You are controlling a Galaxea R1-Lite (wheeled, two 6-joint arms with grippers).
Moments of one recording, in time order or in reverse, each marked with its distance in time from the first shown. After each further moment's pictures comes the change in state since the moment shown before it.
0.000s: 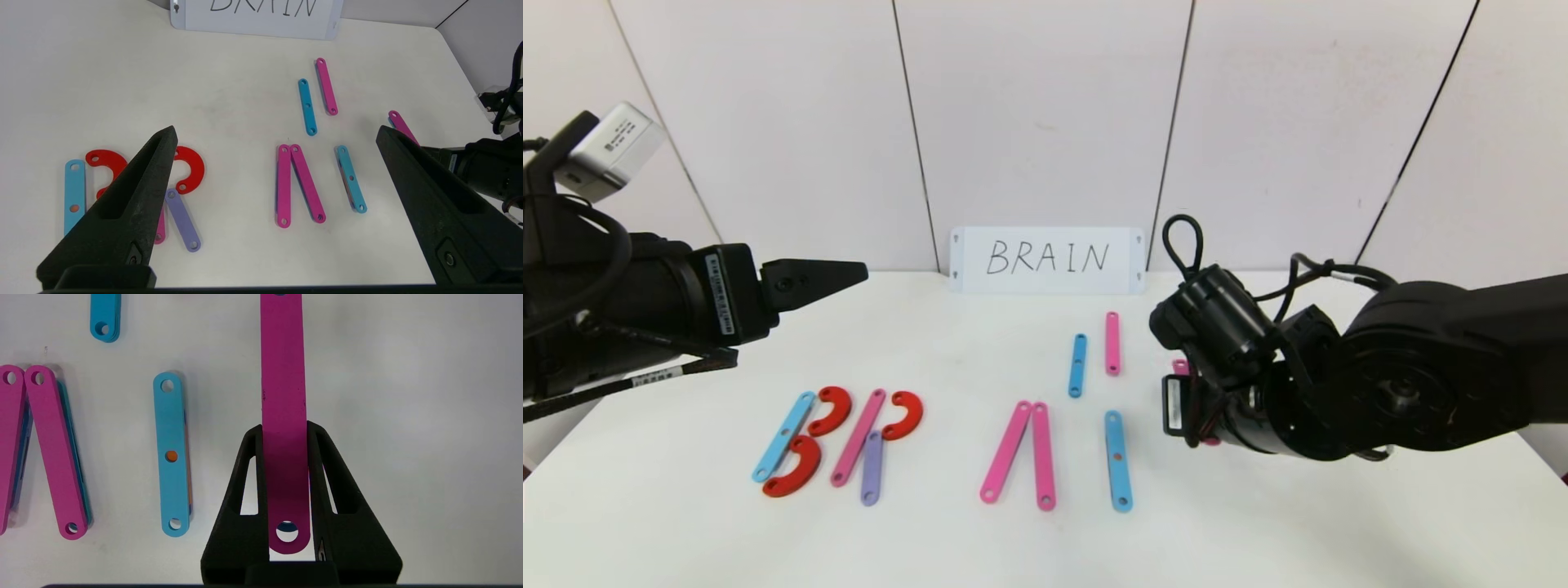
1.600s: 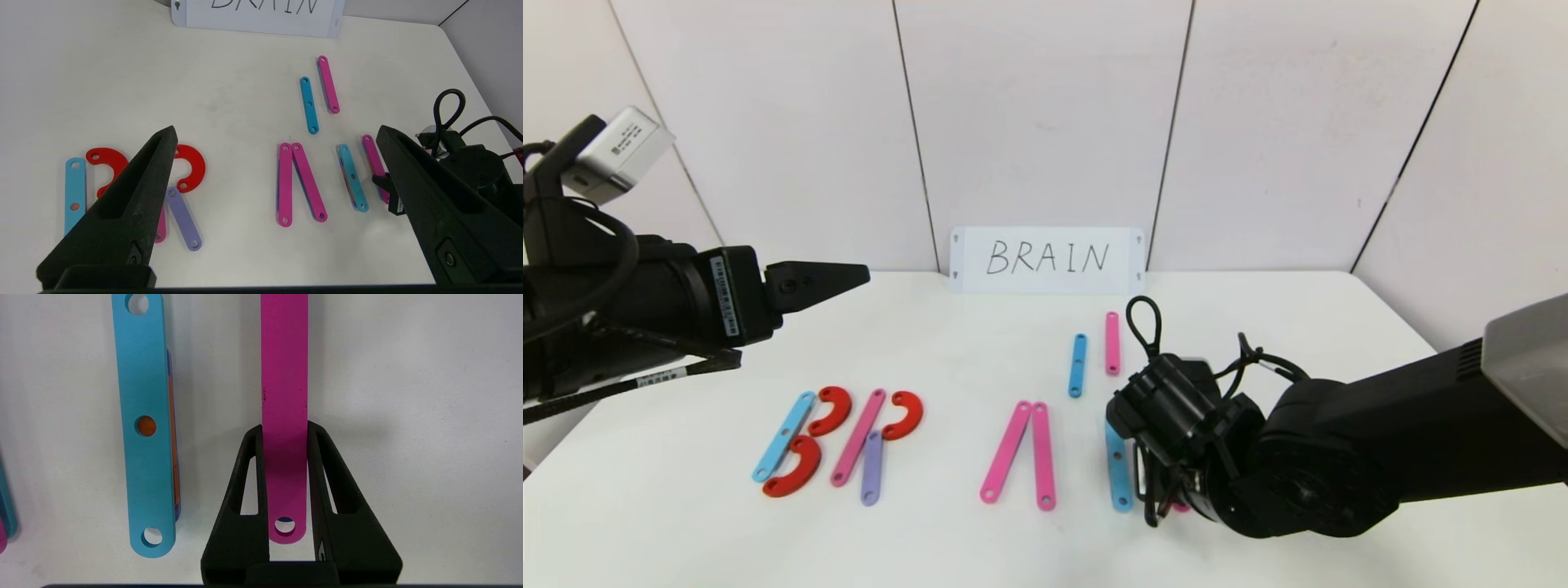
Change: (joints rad) left arm 0.000 0.006 0.001 0.000 -0.001 0.000; right arm 0.060 0.139 0.150 -0.193 0.000 0.049
